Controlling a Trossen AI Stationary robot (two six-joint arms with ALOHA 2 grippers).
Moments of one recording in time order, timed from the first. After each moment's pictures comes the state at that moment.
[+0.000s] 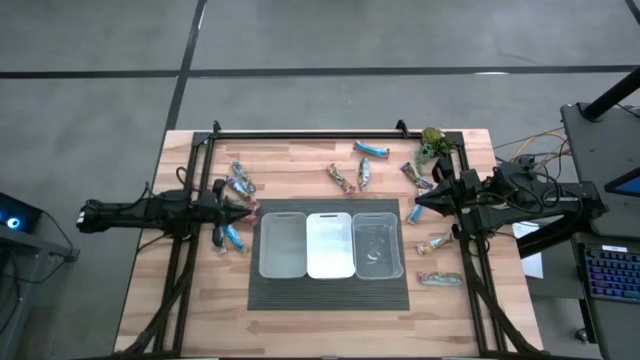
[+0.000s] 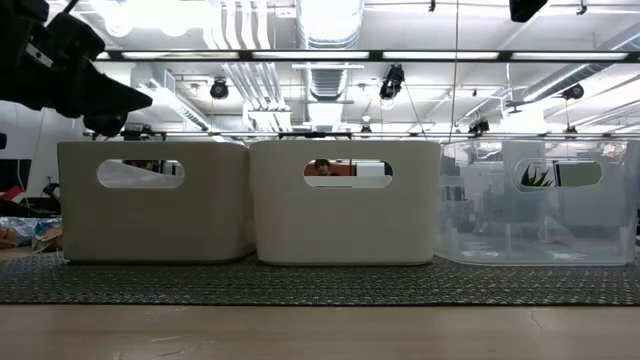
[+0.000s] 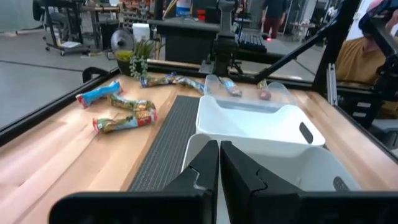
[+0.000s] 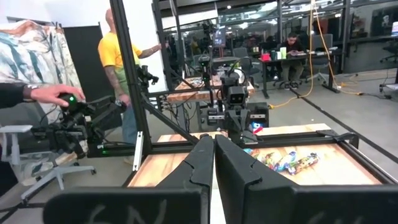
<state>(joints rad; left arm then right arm) -0.03 0.05 0.11 -0.23 -0.12 -0.11 0.07 0.46 0.60 -0.07 -0.08 0.17</state>
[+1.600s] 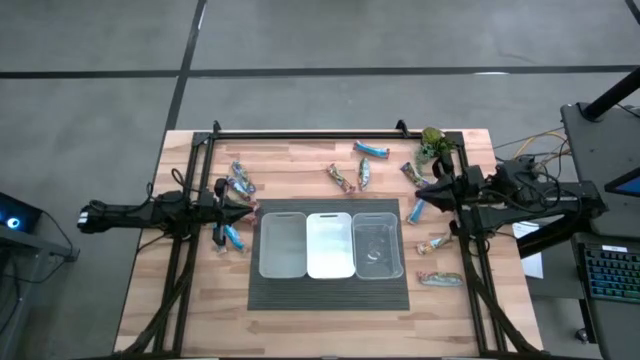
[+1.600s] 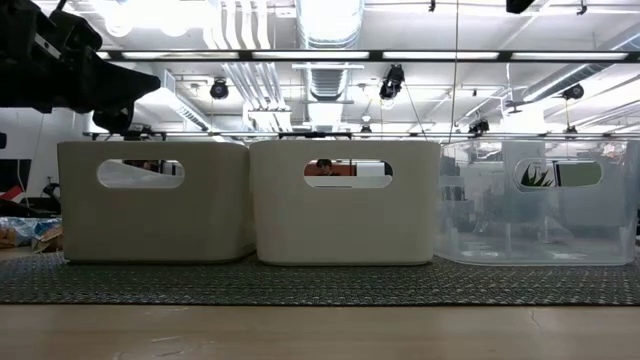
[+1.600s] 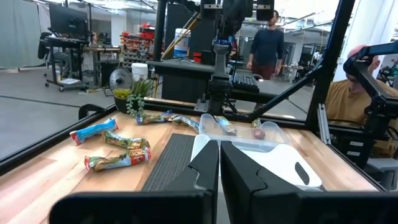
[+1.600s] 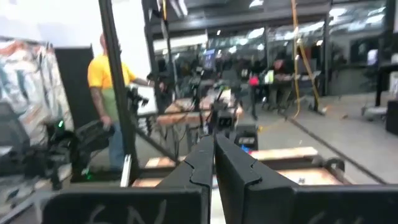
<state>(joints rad) -0.03 0.03 0.01 0.04 -0.12 -0.11 0.06 0.49 0.60 0.06 -0.02 0.15</state>
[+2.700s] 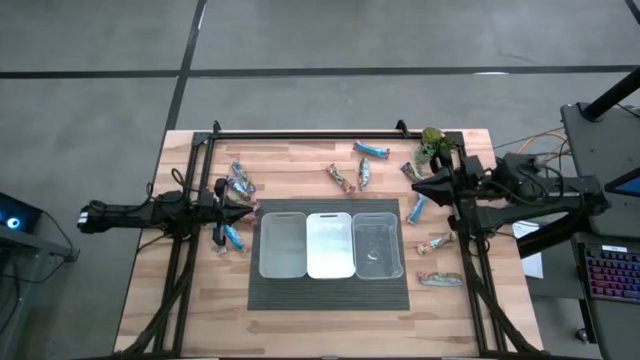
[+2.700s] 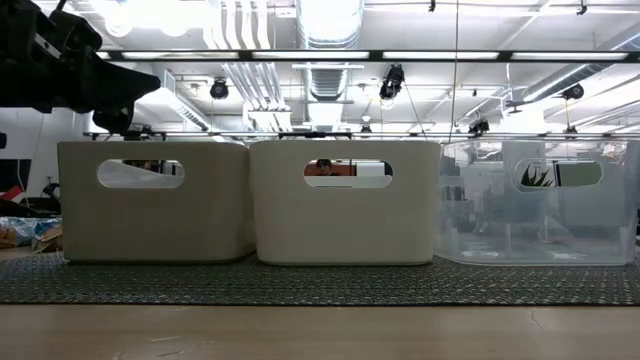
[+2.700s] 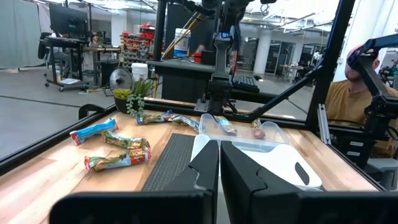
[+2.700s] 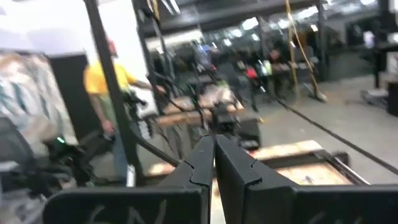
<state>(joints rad) -0.03 0.03 0.01 0.04 -0.12 -0.11 0.07 0.61 0.77 -0.02 0.01 0.22</state>
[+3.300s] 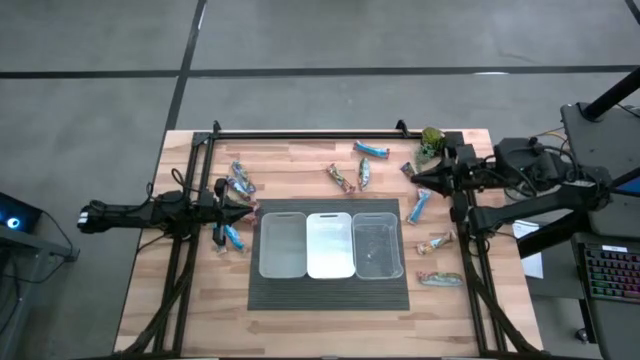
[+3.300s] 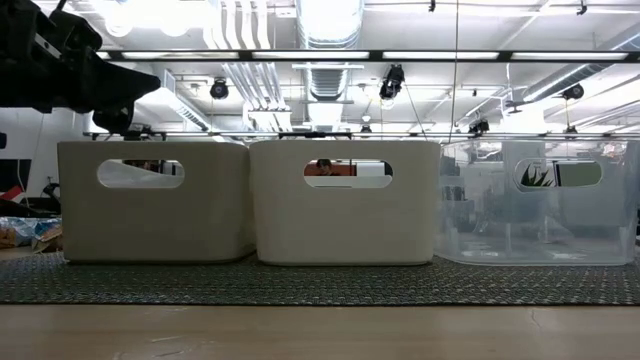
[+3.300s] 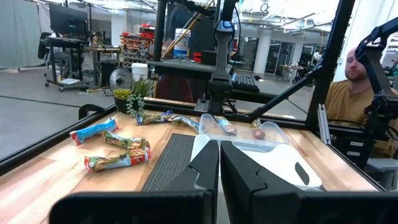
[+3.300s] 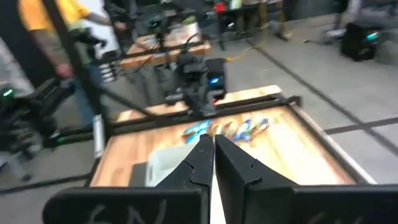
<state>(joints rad) -0.03 0.03 0.01 0.04 -0.12 -0.11 0.06 0.78 1.15 -0.55 0.11 0.21</state>
